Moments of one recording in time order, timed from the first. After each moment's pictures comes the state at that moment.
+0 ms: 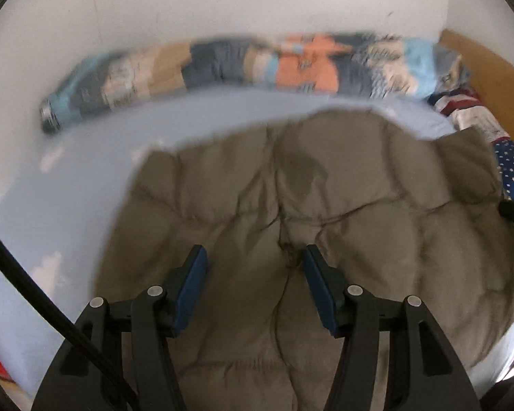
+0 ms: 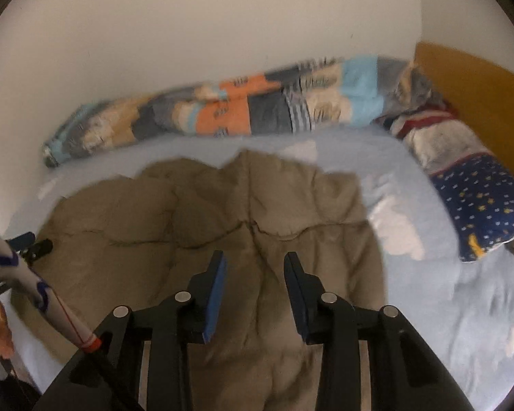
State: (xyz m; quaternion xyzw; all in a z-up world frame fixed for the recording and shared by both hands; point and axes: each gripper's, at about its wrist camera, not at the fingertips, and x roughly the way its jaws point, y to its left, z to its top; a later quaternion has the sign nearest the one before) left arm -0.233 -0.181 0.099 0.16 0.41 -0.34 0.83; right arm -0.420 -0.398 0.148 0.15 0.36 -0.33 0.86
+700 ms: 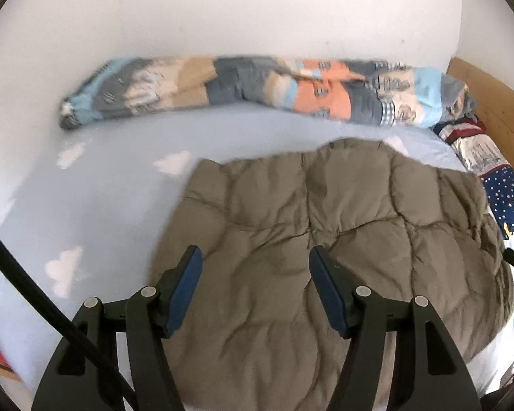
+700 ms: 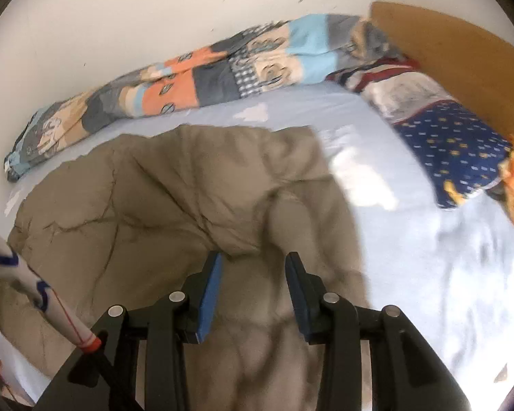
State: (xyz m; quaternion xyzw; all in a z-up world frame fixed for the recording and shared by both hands) left arm -0.251 -0.120 0.147 0.12 0.36 -0.33 0.87; right arm -0.467 -0.415 0.137 0.21 0.38 -0.40 0.81
